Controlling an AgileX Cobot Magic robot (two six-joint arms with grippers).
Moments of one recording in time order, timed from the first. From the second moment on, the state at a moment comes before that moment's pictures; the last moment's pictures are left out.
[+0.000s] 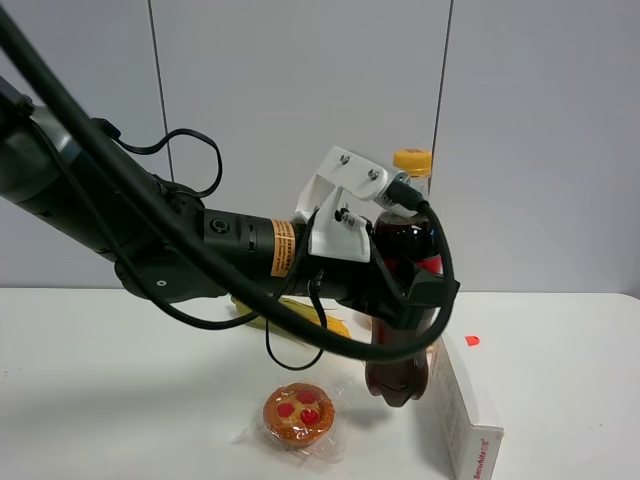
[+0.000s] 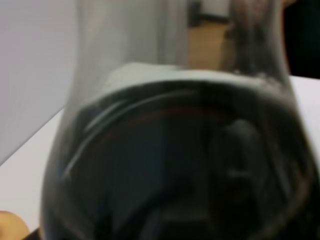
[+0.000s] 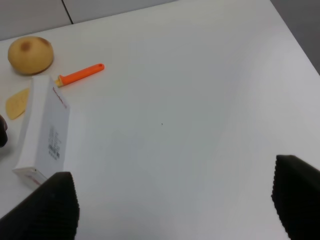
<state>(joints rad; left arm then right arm) -0.68 2.01 -1.07 0.76 -0.82 -0.53 0.00 0.00 -0.50 -0.12 1.07 0.22</state>
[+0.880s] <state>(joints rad) -0.65 2.10 -1.08 0.76 -0.85 -0.48 0.00 0.00 -0.50 -0.12 1.07 0.22</state>
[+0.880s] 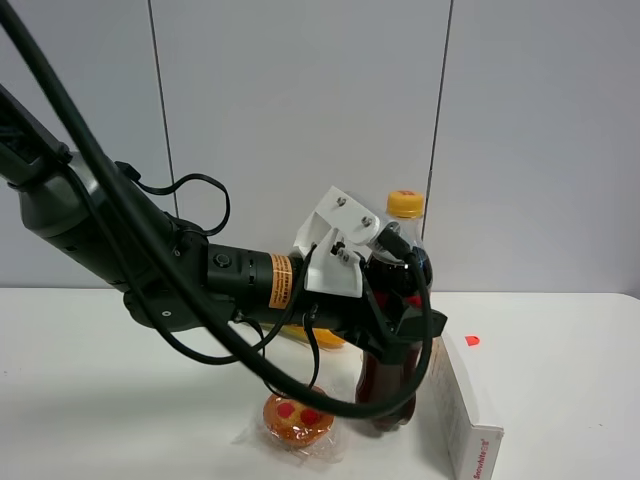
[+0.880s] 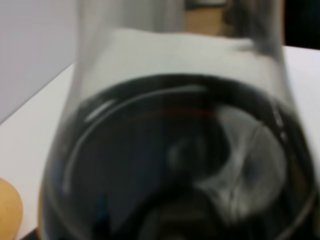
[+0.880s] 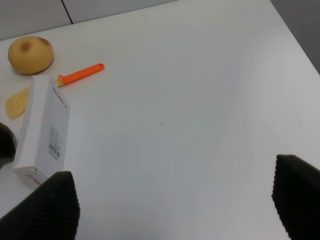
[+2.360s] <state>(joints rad) -0.65 2.11 -1.09 0.75 -0.90 -0.44 0.00 0.00 -0.50 -0.12 1.07 0.22</state>
